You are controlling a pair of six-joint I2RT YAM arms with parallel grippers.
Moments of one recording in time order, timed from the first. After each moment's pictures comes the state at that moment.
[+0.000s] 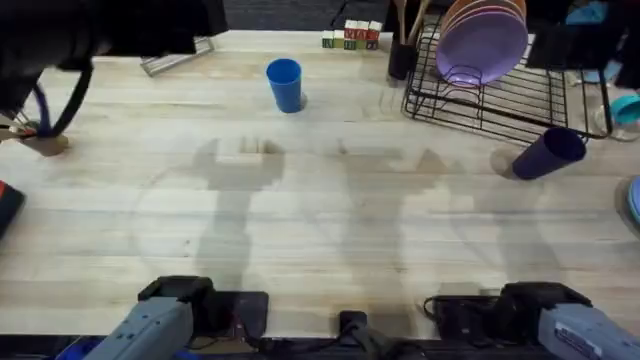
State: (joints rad) left arm 0.00 0.99 1.24 -0.76 0.01 -0.02; right arm 0.01 1.00 1.33 -1.01 0.03 0.01
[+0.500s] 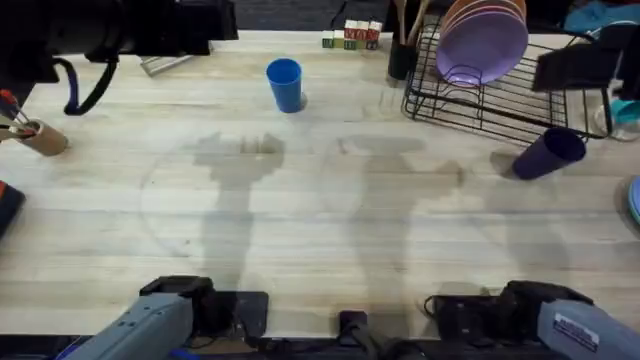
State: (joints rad) left arm 0.00 1.11 1.25 -0.77 0.01 -0.02; right arm -0.12 1.10 1.39 -1.20 0.01 0.00
